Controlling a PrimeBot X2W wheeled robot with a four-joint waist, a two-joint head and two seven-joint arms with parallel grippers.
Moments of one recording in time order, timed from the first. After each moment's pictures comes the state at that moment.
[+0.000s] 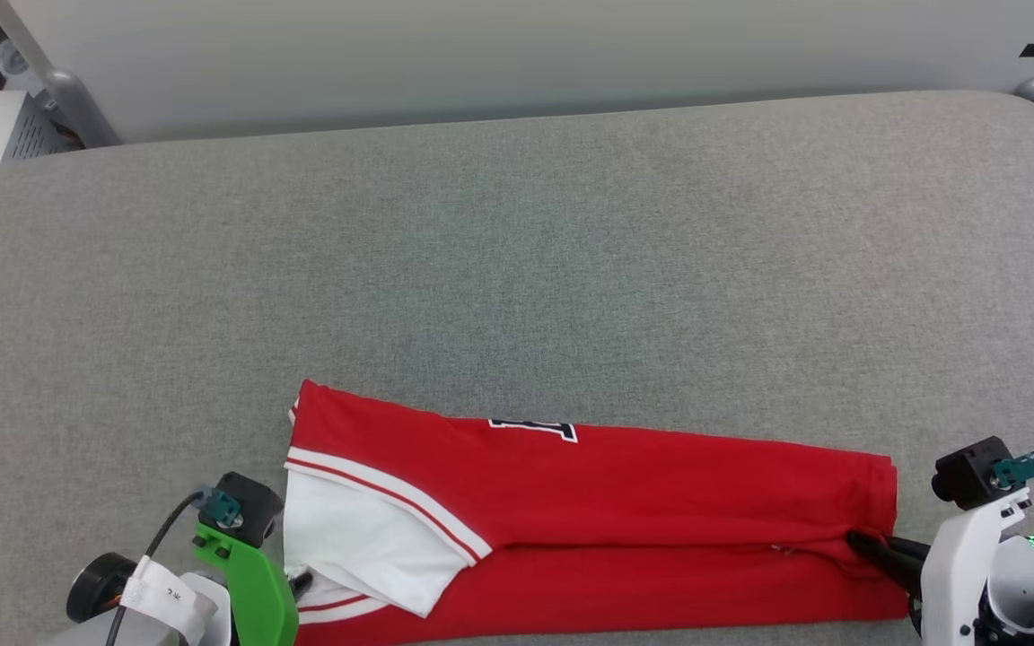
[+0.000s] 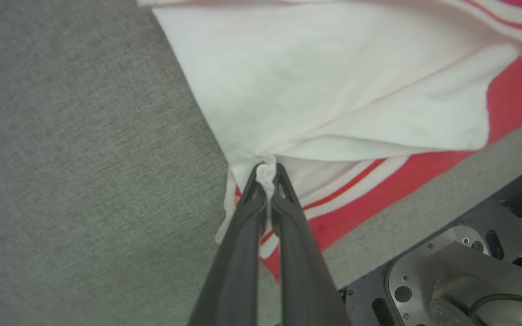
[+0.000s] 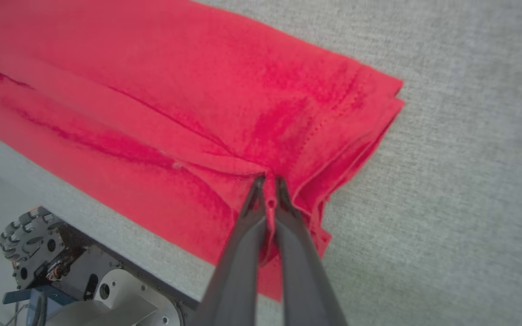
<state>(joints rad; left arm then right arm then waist) -0.50 0.88 -1.25 0.09 -1.11 0.16 0.22 -0.30 -0.80 0.85 0.24 1.05 0.13 0.22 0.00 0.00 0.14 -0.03</state>
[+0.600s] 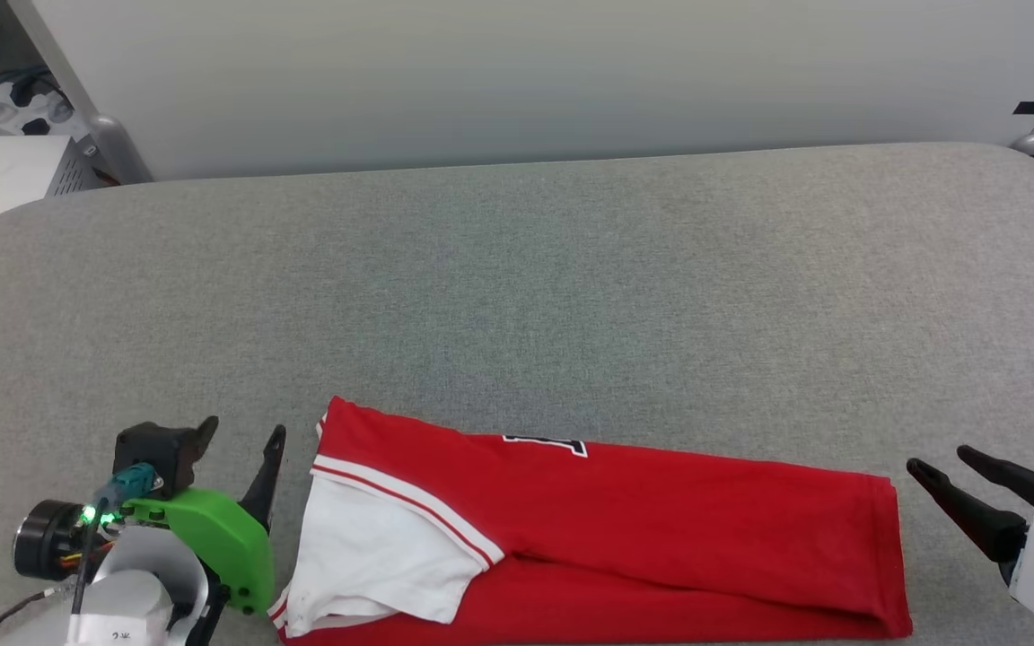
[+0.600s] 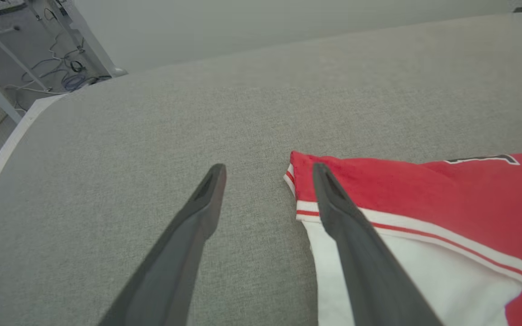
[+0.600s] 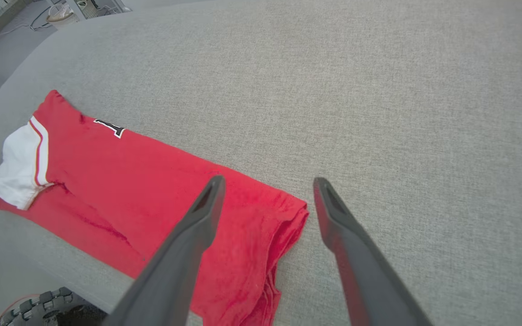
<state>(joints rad) -0.43 0.84 -1.05 0.12 -1.06 0.38 -0.23 -0.19 -0.88 0.57 0.09 1.09 0.13 0.14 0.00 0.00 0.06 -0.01</state>
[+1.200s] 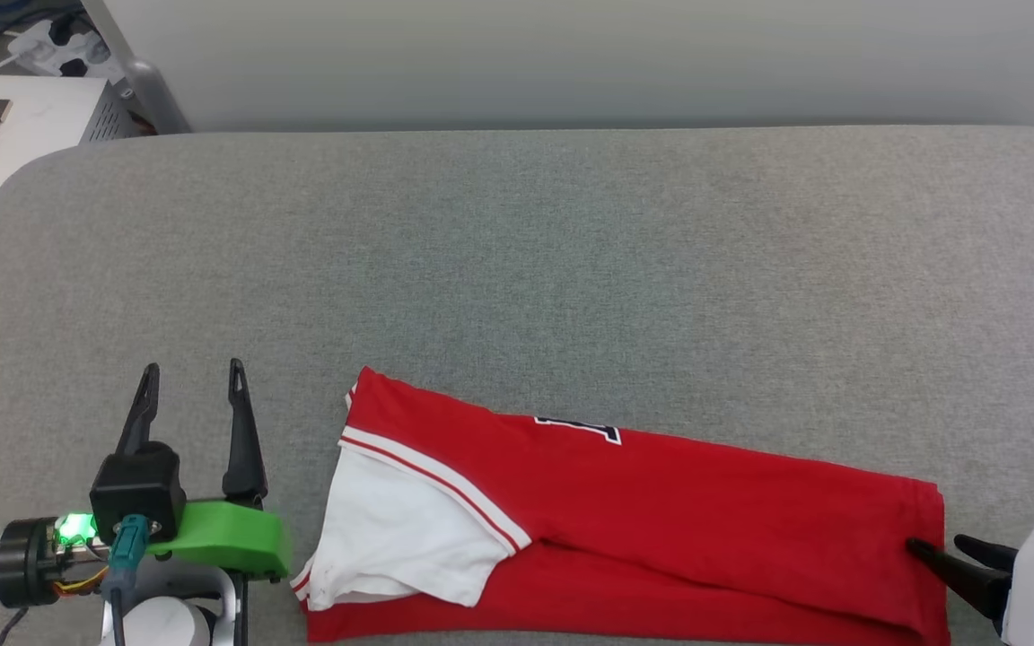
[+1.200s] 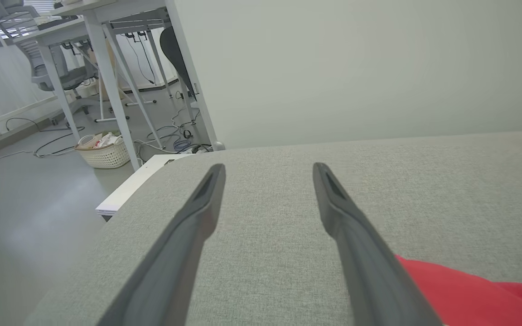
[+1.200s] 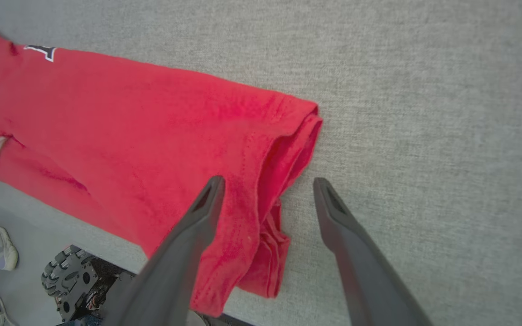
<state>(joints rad) -0.13 0.59 -0.50 -0.05 -0.53 0.56 -0.26 -0.10 -0.80 0.48 0.18 1.12 0.13 0.38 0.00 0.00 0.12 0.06</state>
